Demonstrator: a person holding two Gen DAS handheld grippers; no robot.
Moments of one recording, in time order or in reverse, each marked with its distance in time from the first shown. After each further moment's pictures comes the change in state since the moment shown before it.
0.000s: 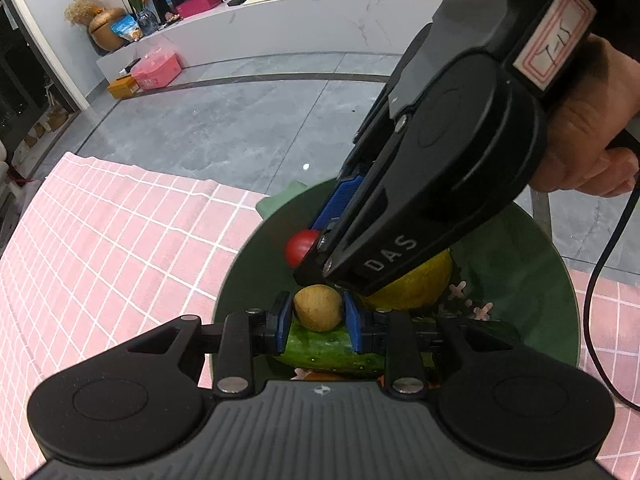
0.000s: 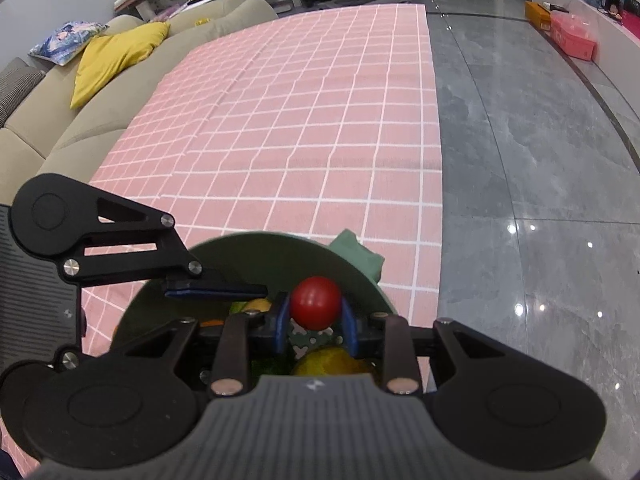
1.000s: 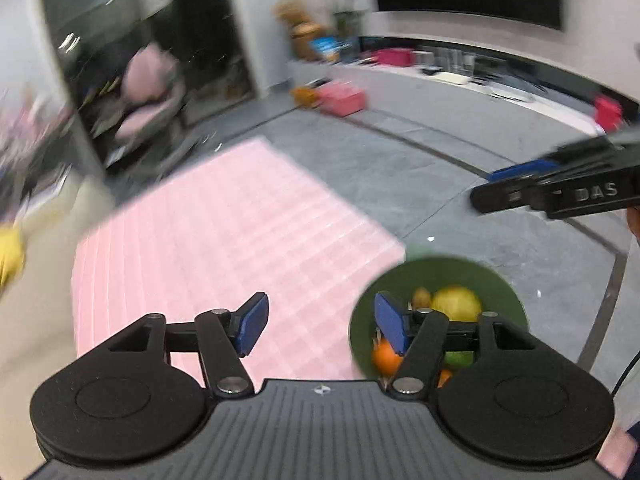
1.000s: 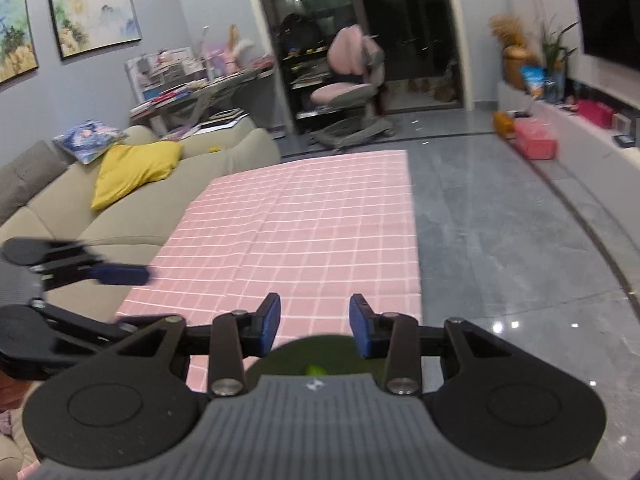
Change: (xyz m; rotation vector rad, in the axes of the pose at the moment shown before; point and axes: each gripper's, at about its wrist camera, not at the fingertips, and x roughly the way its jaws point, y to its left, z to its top) left arm -0.187 -0.001 -0.046 -0.527 -0.151 0.343; right arm -0.174 0.067 -0.029 0.014 -0.403 -0.066
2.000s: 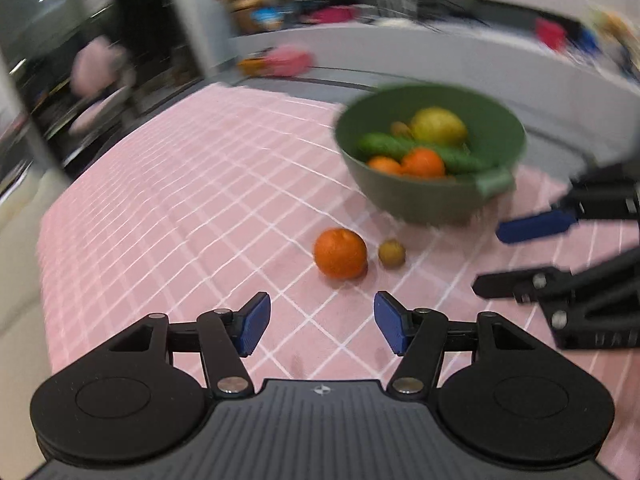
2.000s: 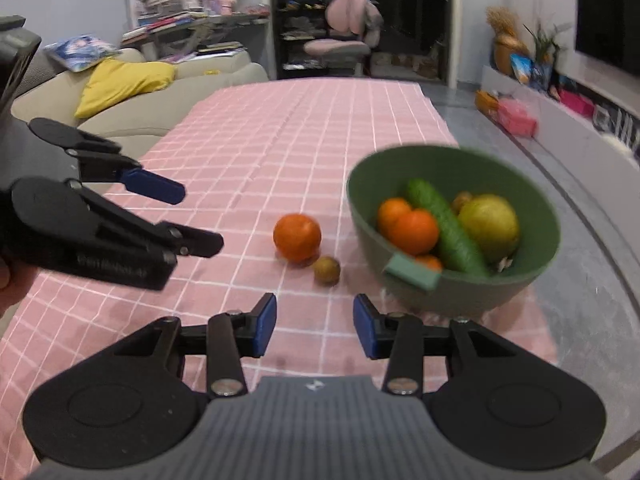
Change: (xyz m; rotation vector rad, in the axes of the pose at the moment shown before) left arm 0.043 0.038 -0.145 0.260 0.040 -0.119; right arm 0.040 0.144 -0.200 -0.081 0.098 -0.148
